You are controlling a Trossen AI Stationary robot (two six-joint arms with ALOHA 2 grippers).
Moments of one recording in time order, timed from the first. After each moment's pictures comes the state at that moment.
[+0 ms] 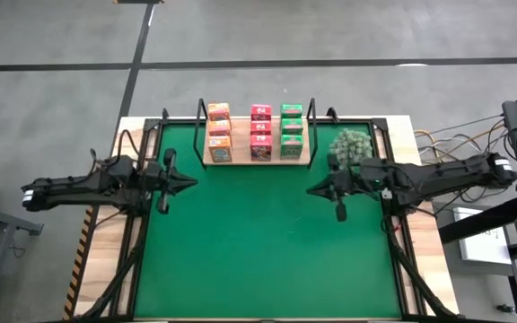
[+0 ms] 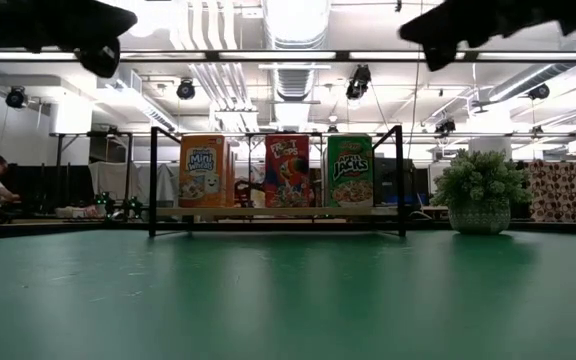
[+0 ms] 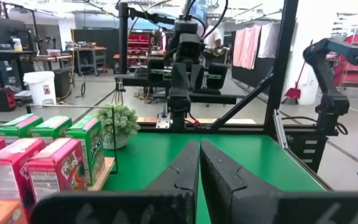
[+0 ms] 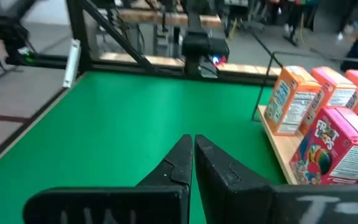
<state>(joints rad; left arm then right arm) 0.09 0.30 0.32 0.04 0.12 -0.04 0.04 0.87 0.56 0.09 -0.05 -0.08</state>
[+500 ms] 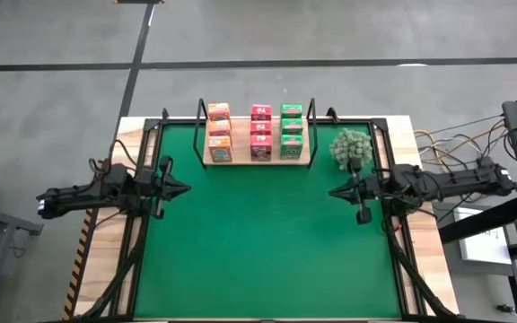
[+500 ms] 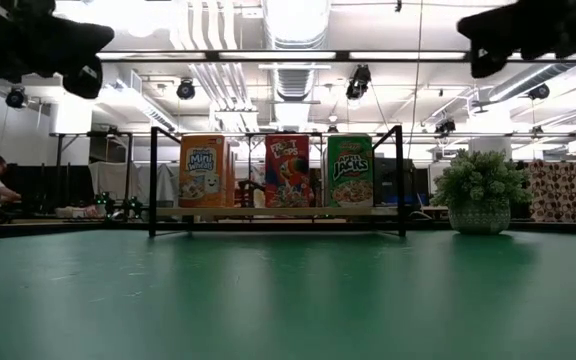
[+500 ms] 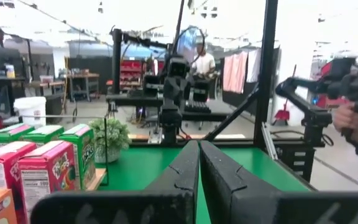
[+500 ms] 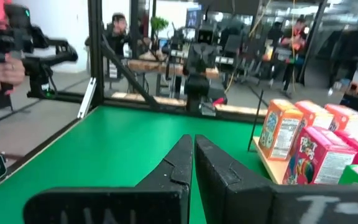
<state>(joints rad) 0.09 0.00 0.12 0.05 0.15 -0.05 0.07 0.39 0.26 0.19 -0.05 -0.10</state>
